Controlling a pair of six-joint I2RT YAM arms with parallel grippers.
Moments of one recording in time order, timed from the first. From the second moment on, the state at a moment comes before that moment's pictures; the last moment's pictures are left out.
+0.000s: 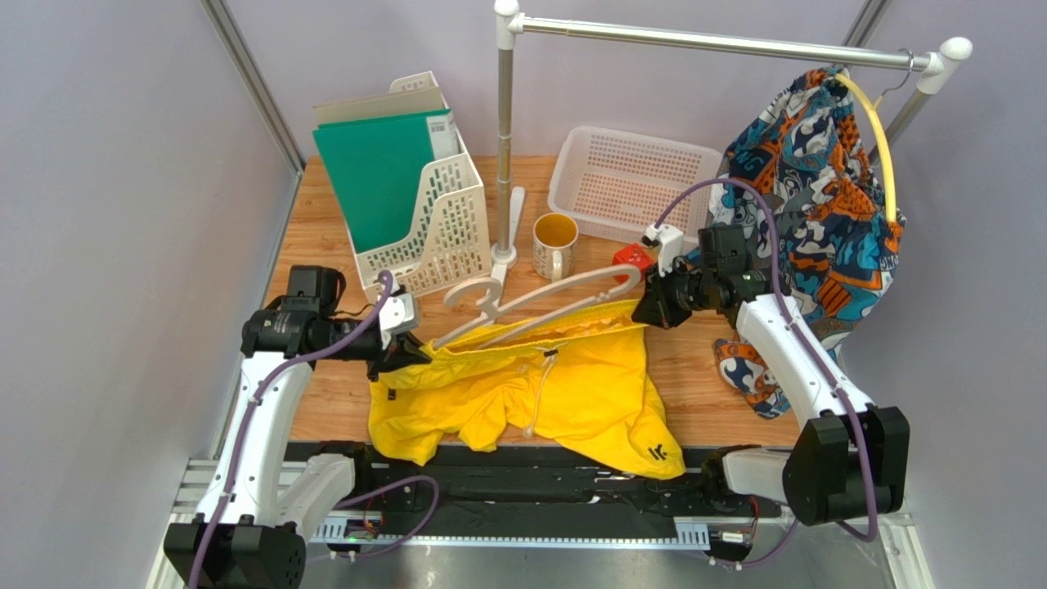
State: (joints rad) left arm -0.01 0.92 0.94 -1.18 1.03 1.05; right arm 0.15 1.25 0.97 -0.66 -0.56 -0.27
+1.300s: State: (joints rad) left arm -0.27 1.13 1.14 -1.22 0.58 1.04; right arm 0.42 1.16 1.19 -0.80 -0.29 -0.20
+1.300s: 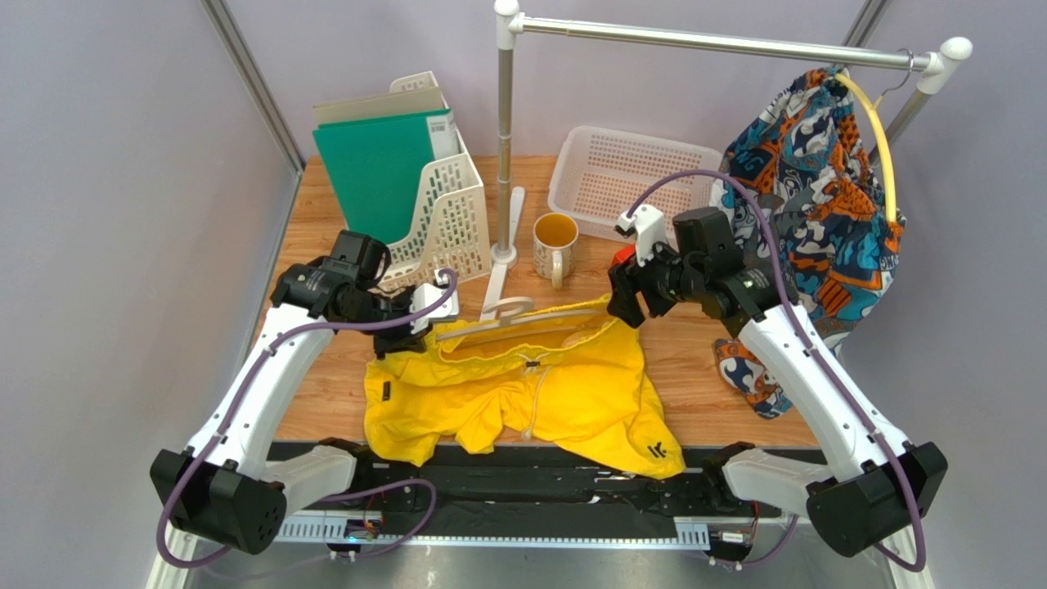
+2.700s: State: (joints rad) left arm -0.26 0.99 1.19 -1.37 0.73 1.05; right arm 0.89 1.18 1.14 -0.53 -0.49 -0.67
